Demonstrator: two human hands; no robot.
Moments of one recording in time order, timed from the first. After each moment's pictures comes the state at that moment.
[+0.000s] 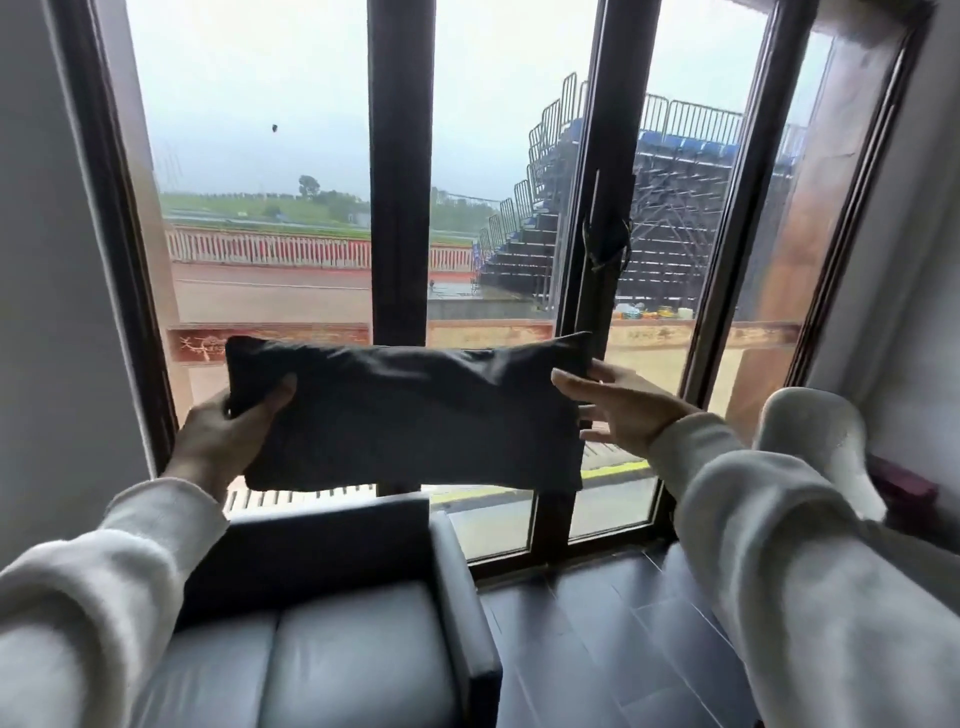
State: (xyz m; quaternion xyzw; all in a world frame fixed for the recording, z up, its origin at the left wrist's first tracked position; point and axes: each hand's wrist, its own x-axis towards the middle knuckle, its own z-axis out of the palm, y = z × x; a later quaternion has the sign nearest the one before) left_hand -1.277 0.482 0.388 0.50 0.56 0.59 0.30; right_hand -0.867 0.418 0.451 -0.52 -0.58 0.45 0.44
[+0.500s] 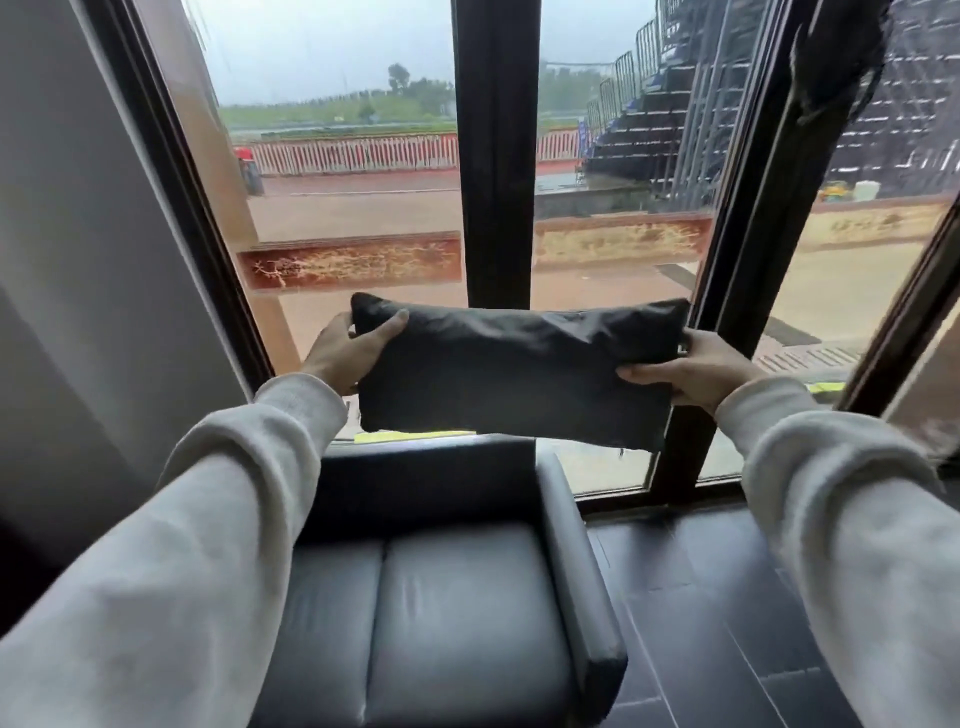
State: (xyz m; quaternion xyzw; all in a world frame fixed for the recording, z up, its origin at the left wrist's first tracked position) left_hand -1.273 0.761 0.336 0.52 0.61 0.46 0.38; right_hand -0.858 0.737 0.314 -0.58 -0.55 0.42 0.44
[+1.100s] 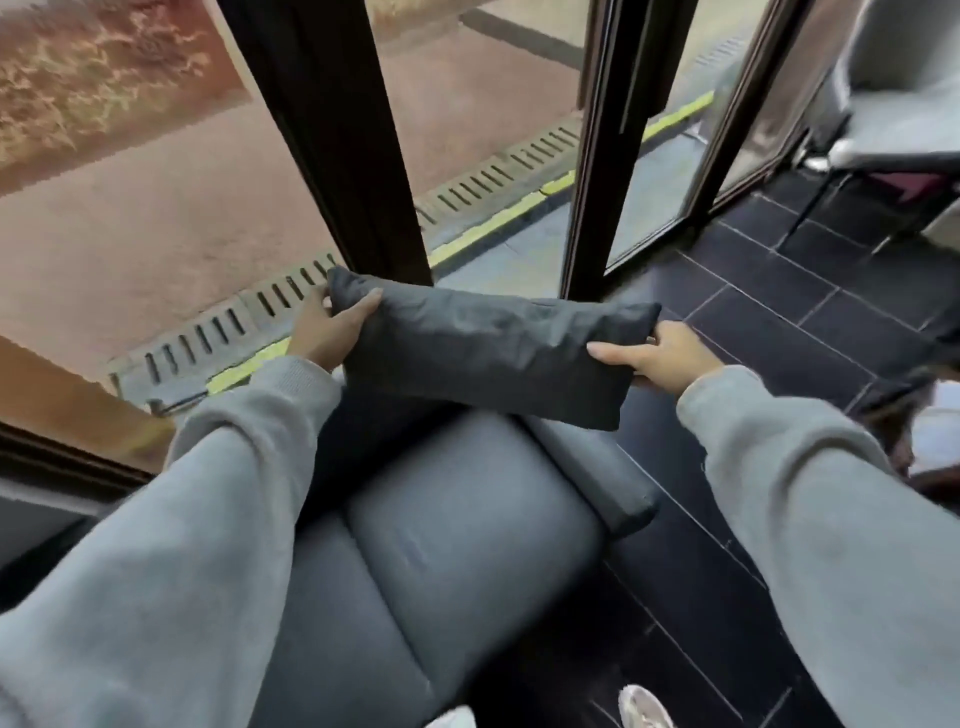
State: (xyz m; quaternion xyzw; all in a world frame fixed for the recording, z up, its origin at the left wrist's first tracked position) left_hand -1.248 1.083 0.083 0.58 0.59 0.25 0.49; right_hand -0.928 0.844 0.067 -0.74 -0.25 0.43 0.45
